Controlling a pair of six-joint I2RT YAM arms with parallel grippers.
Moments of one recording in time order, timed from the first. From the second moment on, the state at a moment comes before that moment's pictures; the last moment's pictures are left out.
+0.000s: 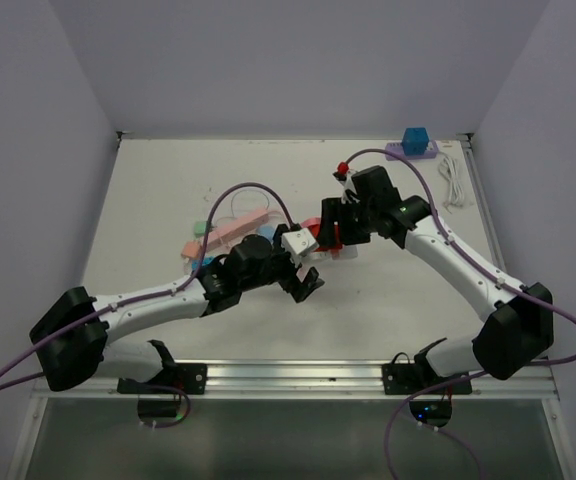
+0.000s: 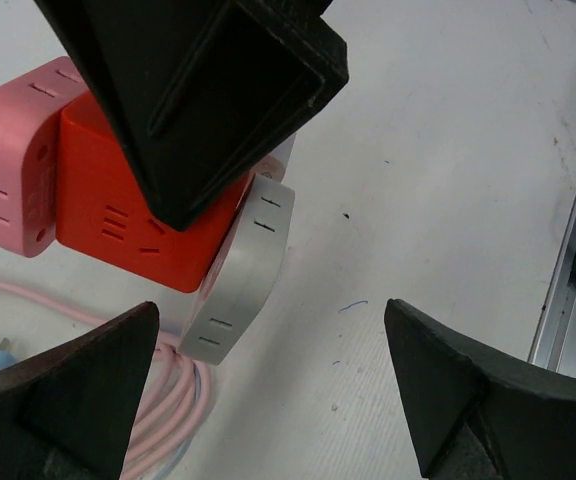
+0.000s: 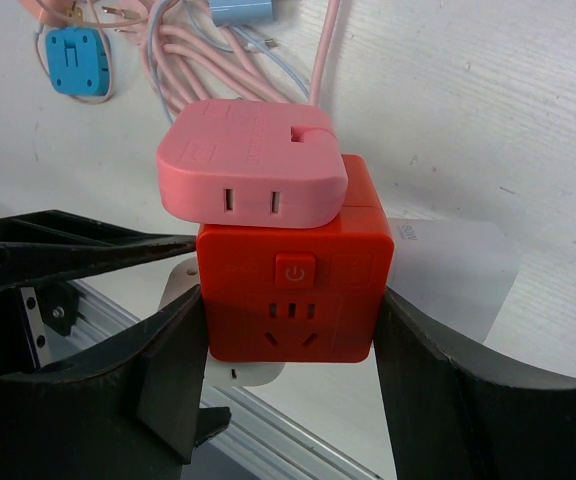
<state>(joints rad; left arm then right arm) -0.94 1.29 0.71 0.23 0.12 -0.01 0.53 1.40 1.22 -0.69 -0.22 0.39</state>
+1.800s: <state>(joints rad) -1.22 1.39 0.63 0.54 -0.56 -0.02 0.55 1.34 1.19 -0.66 0.12 0.90</state>
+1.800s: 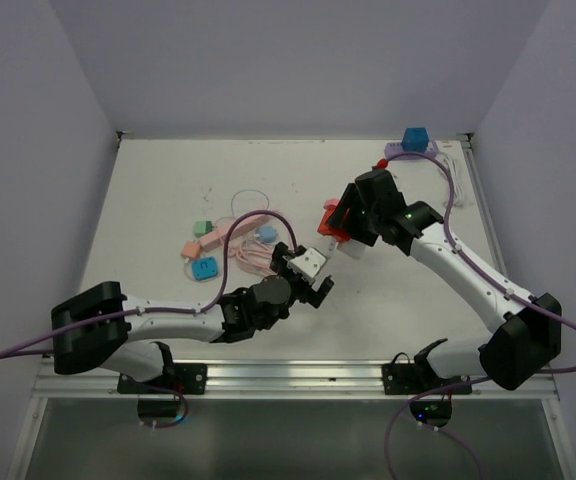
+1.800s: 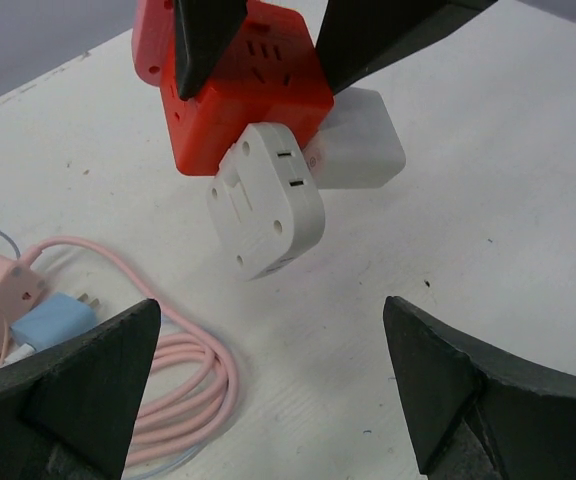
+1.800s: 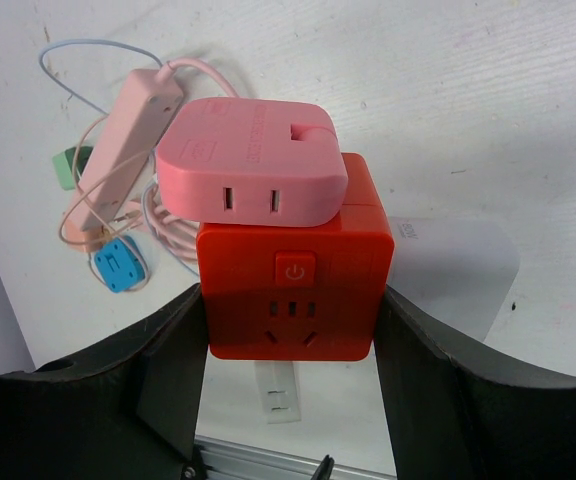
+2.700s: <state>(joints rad) -1.27 1.64 0.70 0.91 -0.73 0.46 0.56 1.34 1.19 -0.67 0.14 0.97</state>
